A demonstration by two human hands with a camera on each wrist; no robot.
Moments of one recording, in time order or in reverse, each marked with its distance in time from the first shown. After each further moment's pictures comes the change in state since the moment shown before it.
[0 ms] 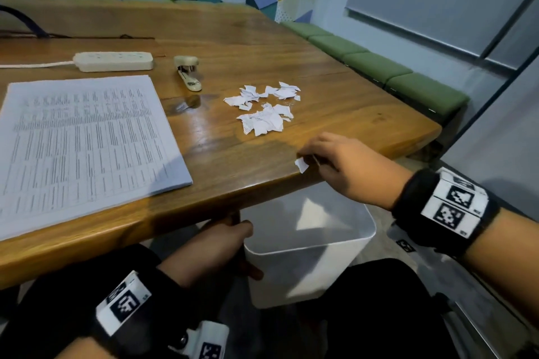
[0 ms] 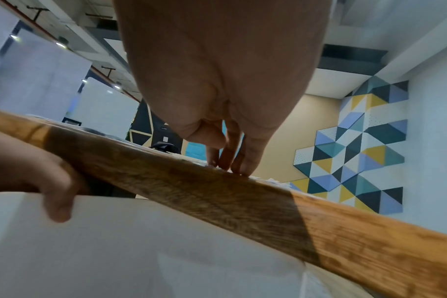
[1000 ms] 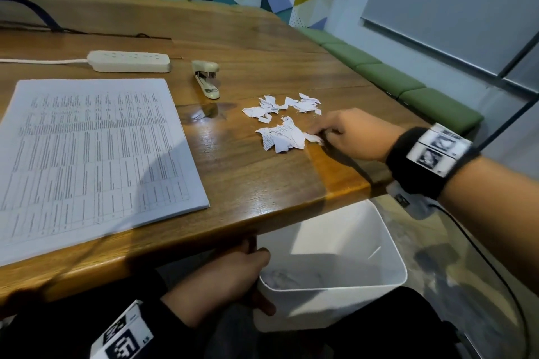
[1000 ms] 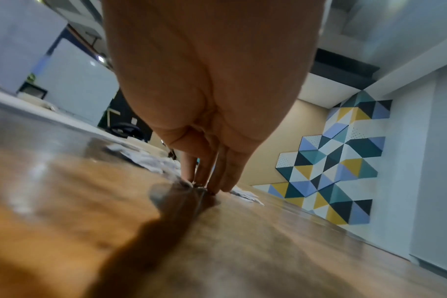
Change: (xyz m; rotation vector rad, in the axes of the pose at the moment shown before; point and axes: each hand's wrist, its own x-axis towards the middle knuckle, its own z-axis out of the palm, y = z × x) left_hand 0.008 0.007 -0.006 0.106 -0.102 -0.102; right_hand 0.114 0.041 -0.026 -0.152 -0.116 0.077
